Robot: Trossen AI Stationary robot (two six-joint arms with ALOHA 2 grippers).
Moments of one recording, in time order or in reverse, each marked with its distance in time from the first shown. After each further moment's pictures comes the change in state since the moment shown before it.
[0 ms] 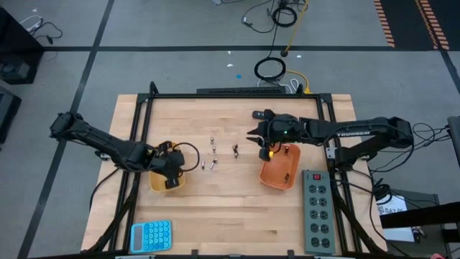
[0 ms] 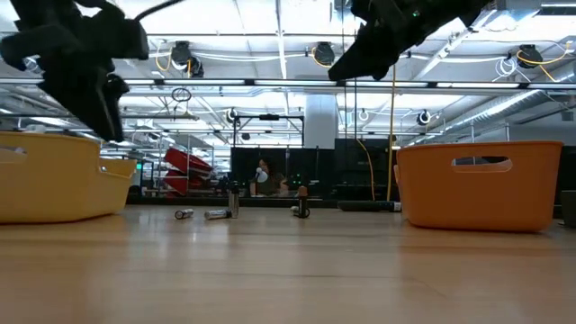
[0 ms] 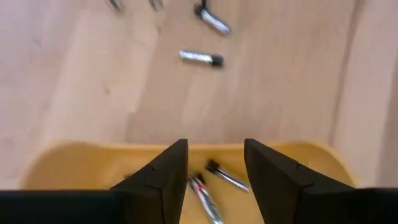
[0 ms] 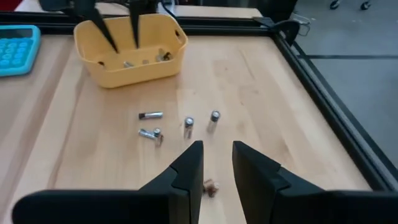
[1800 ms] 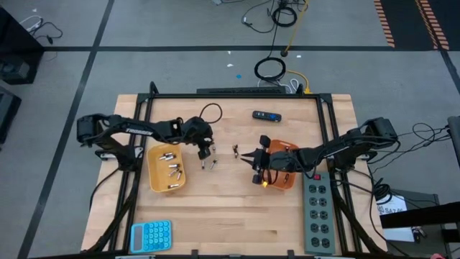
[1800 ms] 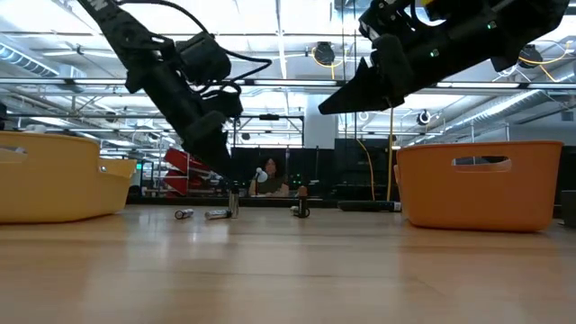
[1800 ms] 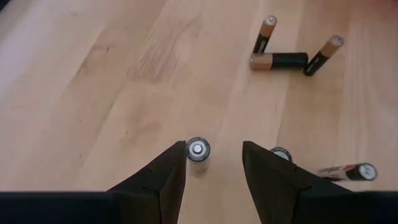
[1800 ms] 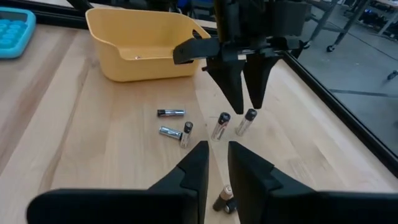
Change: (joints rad) left arm 0.613 0.414 0.002 0.741 0.284 0.485; right arm 0.280 0.225 -0.265 0.605 0.349 0.026
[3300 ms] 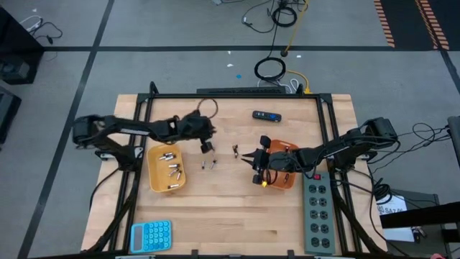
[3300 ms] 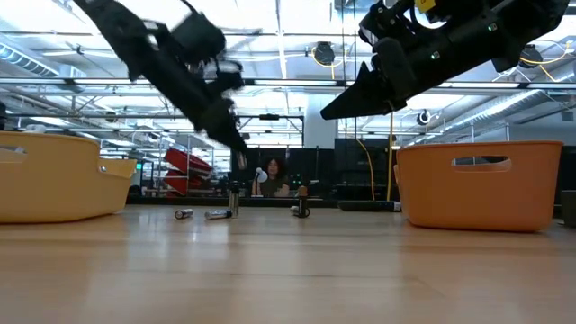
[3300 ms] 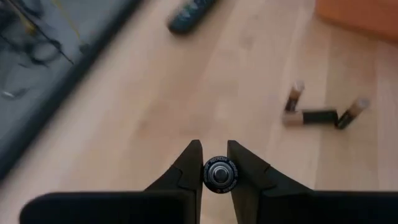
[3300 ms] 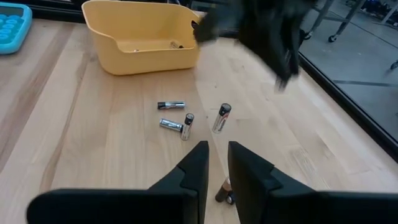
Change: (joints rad) left arm -0.006 -0.056 -0.001 0.125 -0.136 0.089; right arm 0.000 0.000 0.000 -0.033 0.001 0.036
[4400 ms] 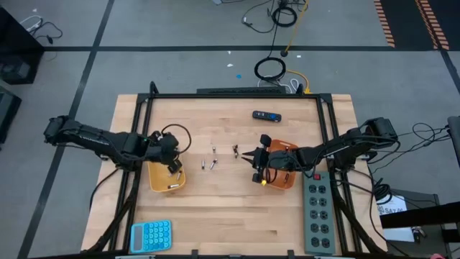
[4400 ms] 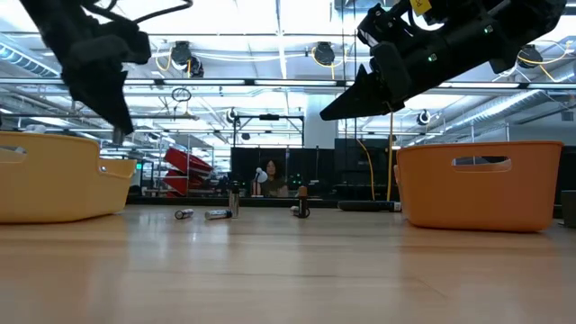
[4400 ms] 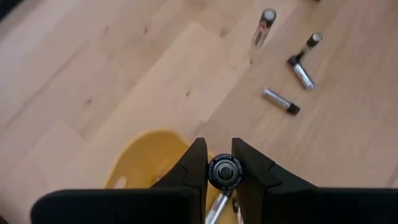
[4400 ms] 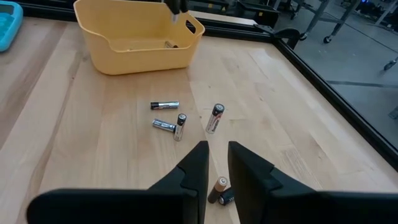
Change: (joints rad) left arm -0.461 -0.477 -0.002 -0.954 -0.262 -0.826; right arm -0.015 0.000 0.000 0.001 0.003 -0.014
